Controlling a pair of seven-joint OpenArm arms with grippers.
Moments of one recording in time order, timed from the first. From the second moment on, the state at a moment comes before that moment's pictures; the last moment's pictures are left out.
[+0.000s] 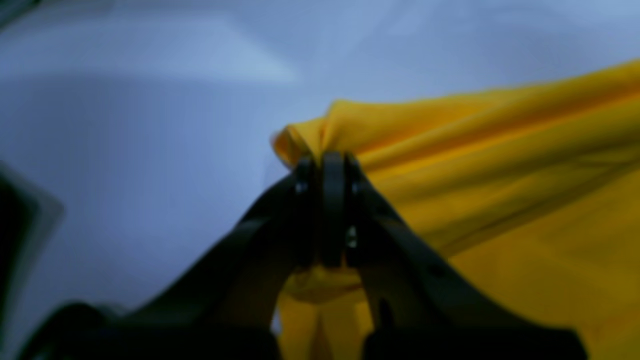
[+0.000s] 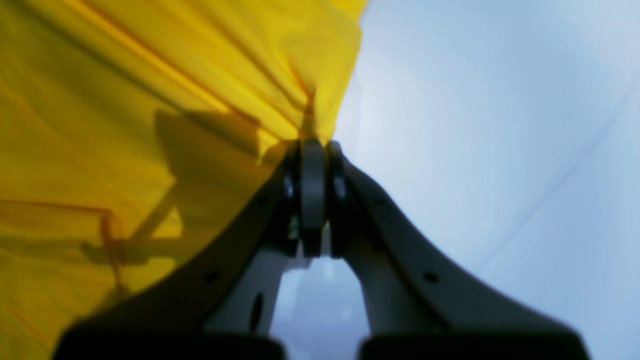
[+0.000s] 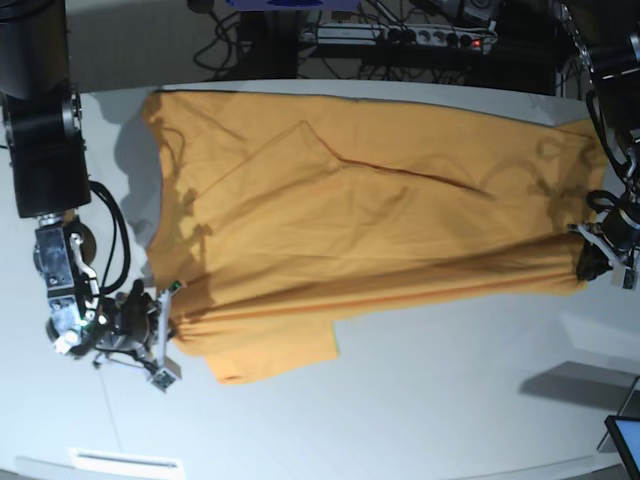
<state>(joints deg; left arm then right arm) -9.9 -42.3 -15.0 50.8 -12.6 -41.0 6.6 30.4 19.6 -13.9 70.2 17.1 35.3 -58.8</state>
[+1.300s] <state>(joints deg) 8.6 -42.7 -21.4 65.3 -13.3 -41.5 6.2 4.1 18.8 6.6 102.8 18.7 35.4 -72.0</state>
